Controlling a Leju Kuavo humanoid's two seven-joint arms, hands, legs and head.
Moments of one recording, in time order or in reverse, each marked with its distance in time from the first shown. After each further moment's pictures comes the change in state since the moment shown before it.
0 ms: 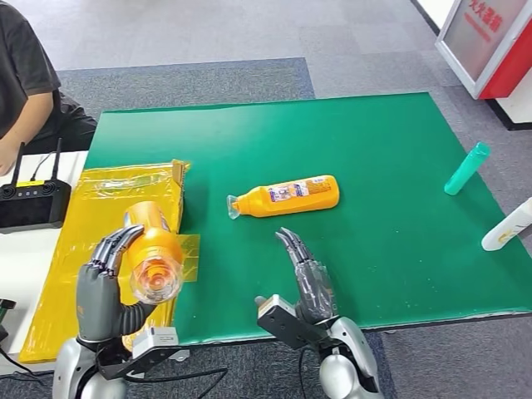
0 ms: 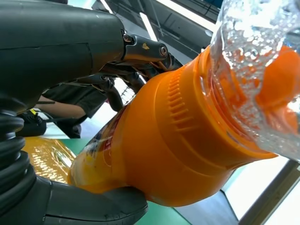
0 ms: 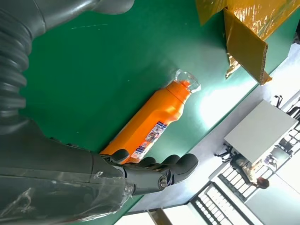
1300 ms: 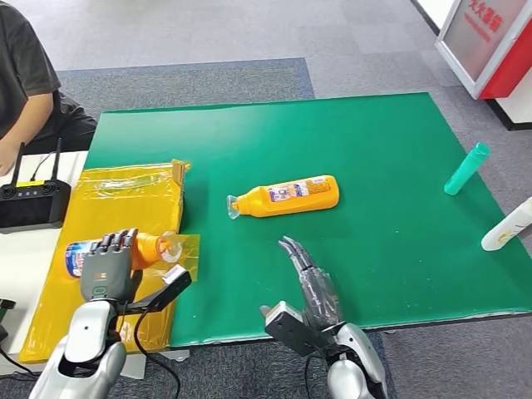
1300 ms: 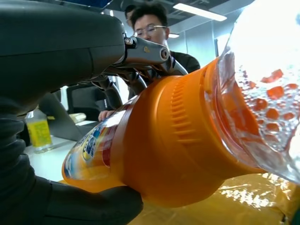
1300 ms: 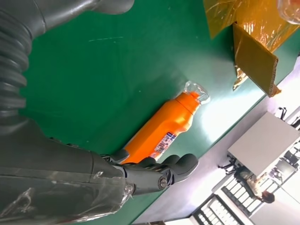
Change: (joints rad) left arm -0.227 0.294 -0.130 0.334 -0.510 -0.210 0.810; right arm 0.038 0.011 -0.054 -0.026 0.011 0.086 -0.035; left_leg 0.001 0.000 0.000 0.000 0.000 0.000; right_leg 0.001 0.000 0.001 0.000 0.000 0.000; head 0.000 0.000
